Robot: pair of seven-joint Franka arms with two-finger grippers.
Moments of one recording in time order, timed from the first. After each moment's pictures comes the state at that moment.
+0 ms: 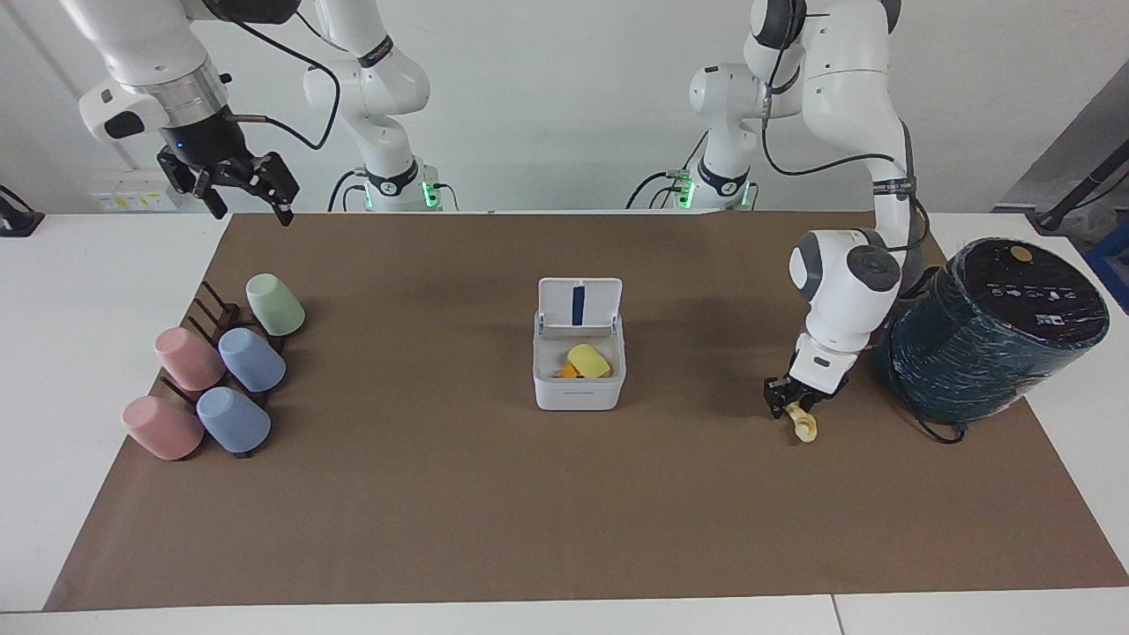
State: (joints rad) left arm -0.10 0.38 -0.01 -1.94 0.00 2.46 -0.19; right arm 0.03 -0.11 -0.08 -1.67 0.00 1.57 0.13
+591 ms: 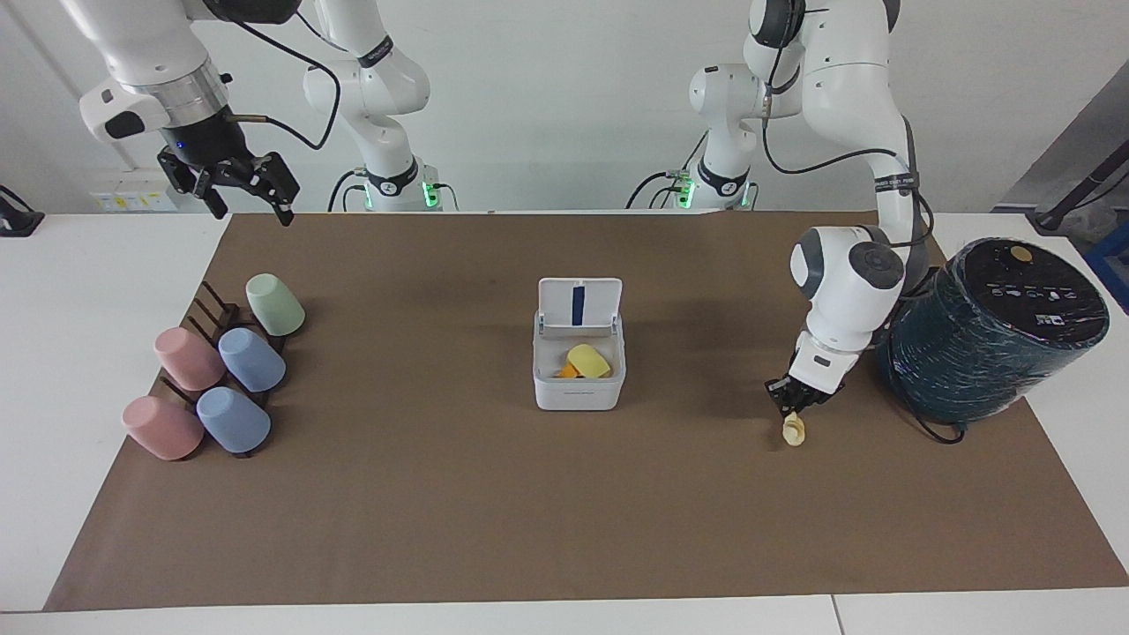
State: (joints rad) left arm -0.10 0.38 -0.03 -1.83 0.01 2.33 -0.19; right arm 0.03 -0.11 -0.08 -1.67 0.00 1.57 0.13
